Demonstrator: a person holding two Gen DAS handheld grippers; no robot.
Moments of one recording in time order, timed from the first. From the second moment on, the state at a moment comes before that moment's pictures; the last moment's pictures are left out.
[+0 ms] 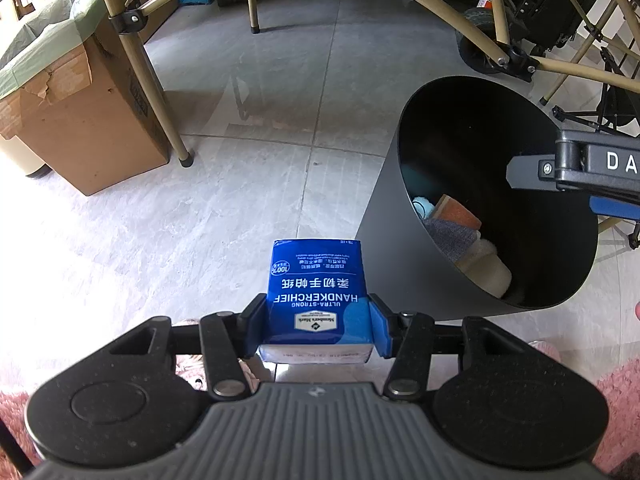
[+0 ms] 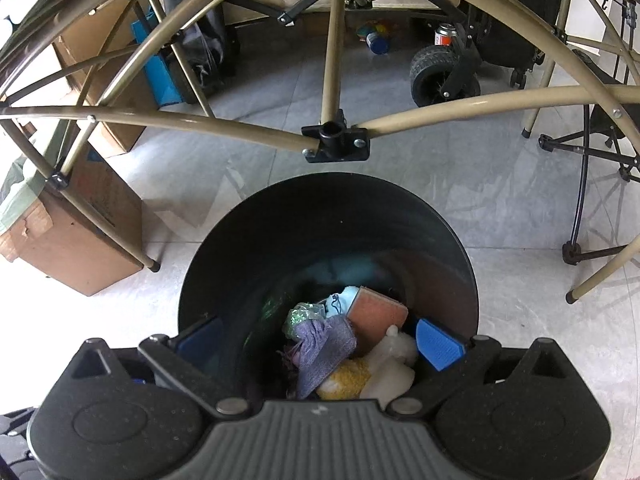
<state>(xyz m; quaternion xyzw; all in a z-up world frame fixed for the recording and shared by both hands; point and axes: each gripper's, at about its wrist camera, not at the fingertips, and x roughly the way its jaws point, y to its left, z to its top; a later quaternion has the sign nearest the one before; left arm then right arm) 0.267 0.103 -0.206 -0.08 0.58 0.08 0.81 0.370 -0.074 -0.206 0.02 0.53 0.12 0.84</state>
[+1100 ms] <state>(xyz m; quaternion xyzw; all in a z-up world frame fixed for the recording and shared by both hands) 0.297 0.010 -0.133 -0.03 0.50 0.03 0.86 0.337 -0.191 -0.164 0.09 0.46 0.05 0.88</state>
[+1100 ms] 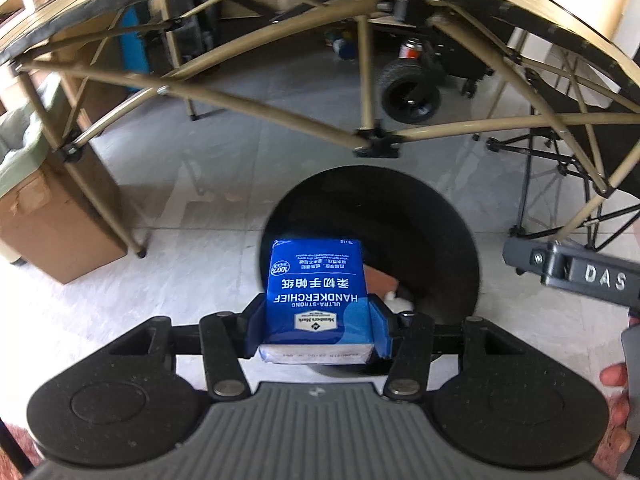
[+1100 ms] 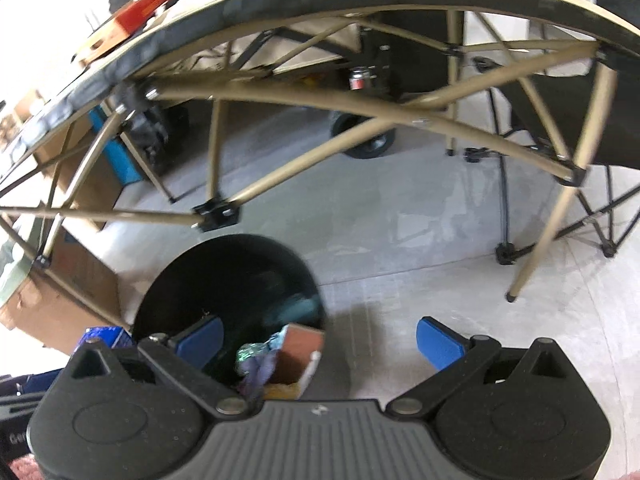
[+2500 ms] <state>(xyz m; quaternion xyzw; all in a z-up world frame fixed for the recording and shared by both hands) 0.332 -0.048 -0.140 -0.01 0.47 0.03 0.88 0.308 -0.277 -0.163 0.14 0.44 0.01 0.89</state>
